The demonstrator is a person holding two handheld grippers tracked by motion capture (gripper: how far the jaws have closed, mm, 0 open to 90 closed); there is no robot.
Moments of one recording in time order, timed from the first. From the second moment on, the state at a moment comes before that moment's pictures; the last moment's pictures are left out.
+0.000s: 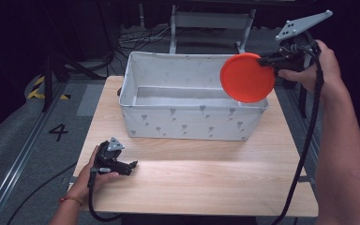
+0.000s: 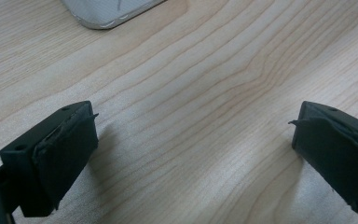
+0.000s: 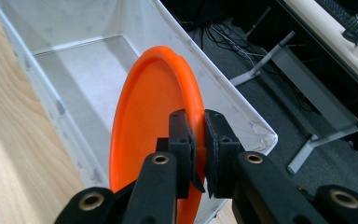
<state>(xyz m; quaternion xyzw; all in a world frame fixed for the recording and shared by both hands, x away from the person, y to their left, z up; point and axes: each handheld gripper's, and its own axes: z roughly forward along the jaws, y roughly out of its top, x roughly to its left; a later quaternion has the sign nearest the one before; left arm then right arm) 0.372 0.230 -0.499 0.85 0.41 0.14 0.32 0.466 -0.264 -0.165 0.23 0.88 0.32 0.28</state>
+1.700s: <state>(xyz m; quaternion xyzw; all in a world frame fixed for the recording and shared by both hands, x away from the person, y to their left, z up) 0.372 0.230 -0.499 0.84 0.41 0.14 0.31 0.535 -0.235 -0.304 0.18 0.97 0.12 0.12</state>
